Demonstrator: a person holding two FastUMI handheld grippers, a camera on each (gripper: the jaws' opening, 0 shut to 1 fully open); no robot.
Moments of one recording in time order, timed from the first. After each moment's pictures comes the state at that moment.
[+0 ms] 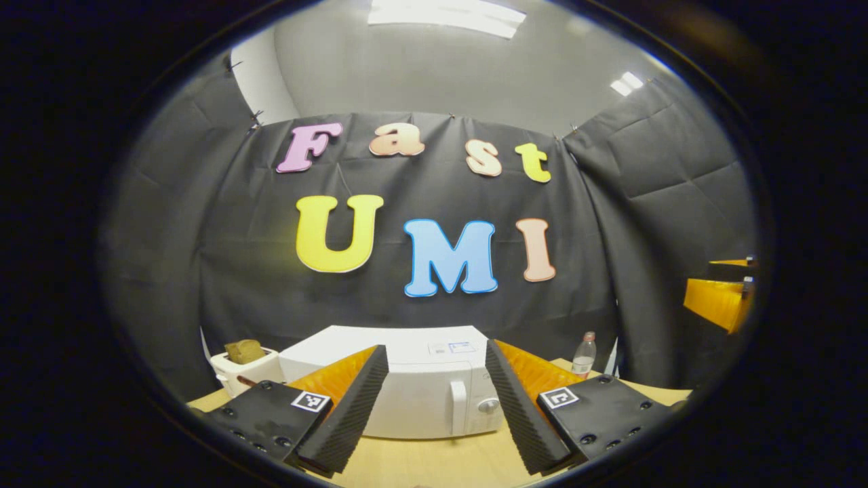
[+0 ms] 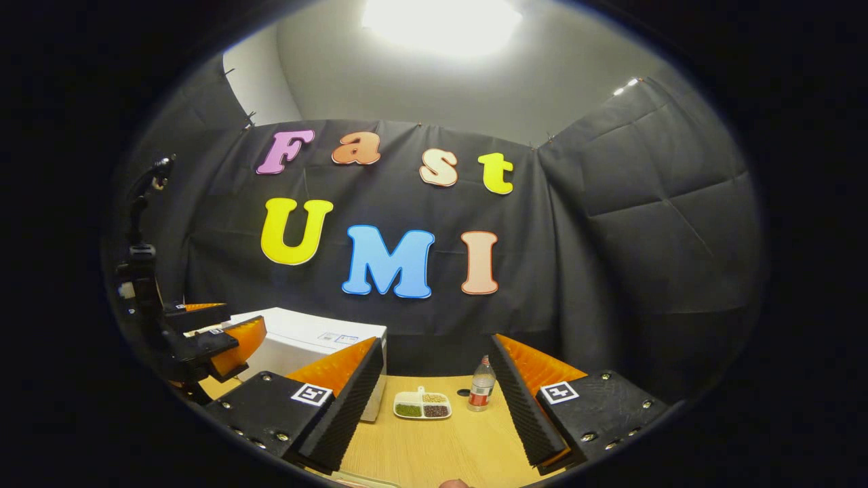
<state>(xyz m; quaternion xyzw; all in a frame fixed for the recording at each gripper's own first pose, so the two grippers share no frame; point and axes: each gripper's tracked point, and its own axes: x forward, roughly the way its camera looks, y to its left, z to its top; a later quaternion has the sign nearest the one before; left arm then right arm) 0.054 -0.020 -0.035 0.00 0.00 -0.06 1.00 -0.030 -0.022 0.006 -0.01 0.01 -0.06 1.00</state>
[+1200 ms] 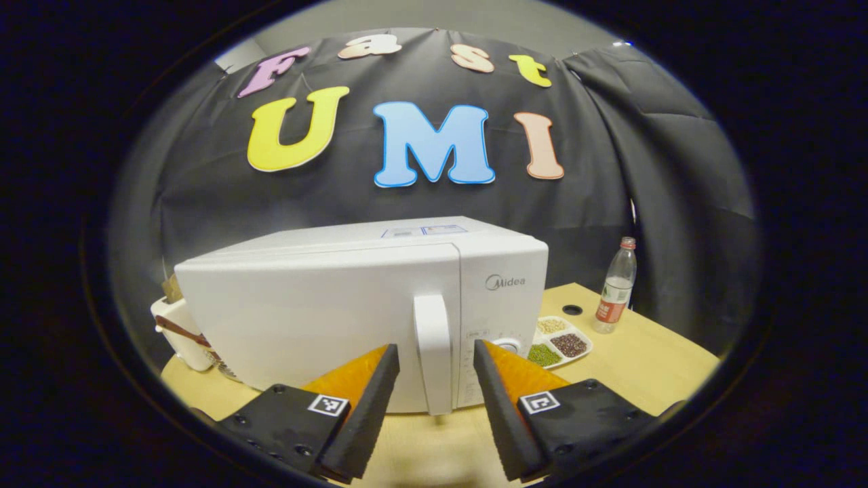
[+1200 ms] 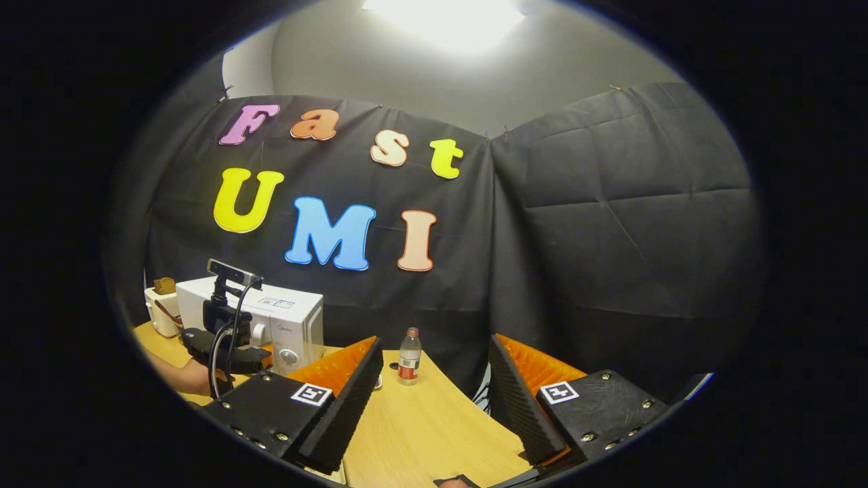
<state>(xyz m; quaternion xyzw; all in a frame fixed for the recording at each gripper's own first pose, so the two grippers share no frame) 0.175 -0.078 -0.247 0.03 0.19 -0.07 0.98 -0.100 -0.097 -0.011 -0.04 0.06 -0.17 0.98</state>
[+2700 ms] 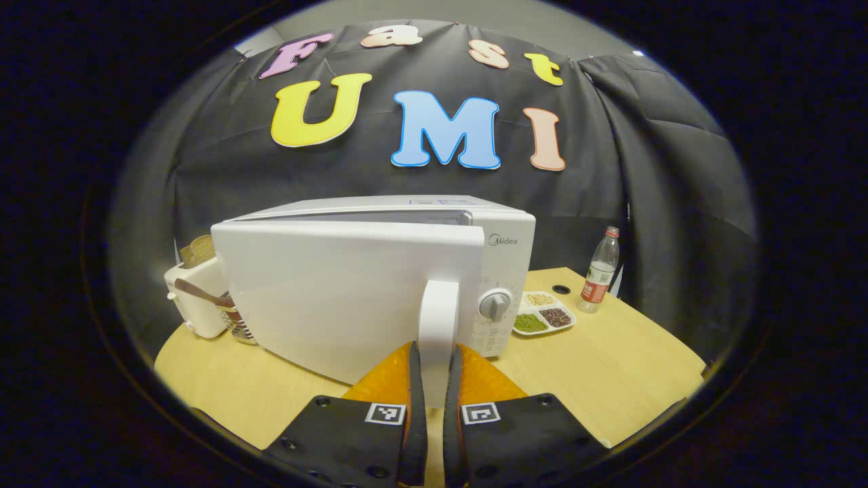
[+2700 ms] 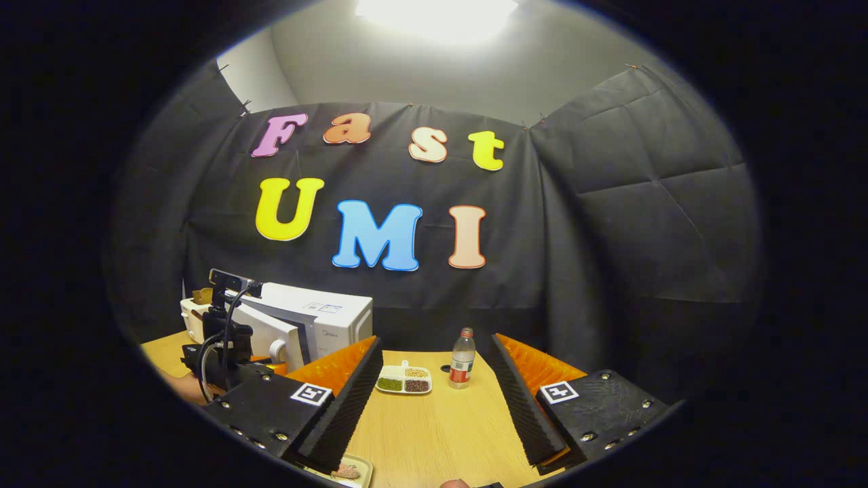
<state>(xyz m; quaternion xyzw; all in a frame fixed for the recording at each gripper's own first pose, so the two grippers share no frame) 0.080 -0.047 -0.246 -0.01 0.23 -0.07 0.97 -0.052 -0.045 -0.028 0.00 0.06 -0.03 1.00</state>
